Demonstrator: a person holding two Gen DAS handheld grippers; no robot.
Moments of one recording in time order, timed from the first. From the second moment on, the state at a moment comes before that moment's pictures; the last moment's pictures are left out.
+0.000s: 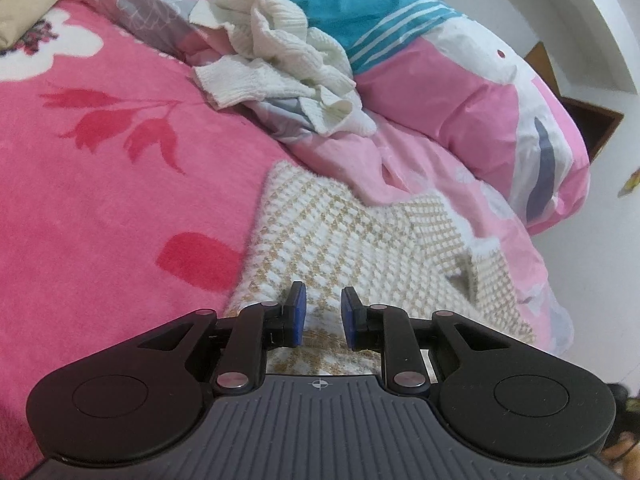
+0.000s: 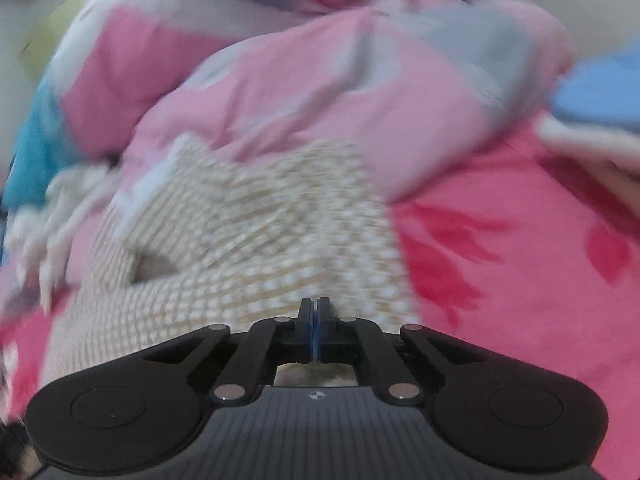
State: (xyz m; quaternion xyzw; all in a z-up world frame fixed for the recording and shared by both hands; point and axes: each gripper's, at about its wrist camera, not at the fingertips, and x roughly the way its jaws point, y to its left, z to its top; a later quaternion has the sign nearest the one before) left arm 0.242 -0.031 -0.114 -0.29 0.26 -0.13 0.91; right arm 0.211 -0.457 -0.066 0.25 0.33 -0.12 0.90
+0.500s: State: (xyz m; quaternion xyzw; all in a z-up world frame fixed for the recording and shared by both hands) left arm 0.241 -0.039 -0.110 -0.26 0.26 -0.13 0.92; right arm 0.309 -0.315 -0.071 0.19 0.38 0.10 0.90
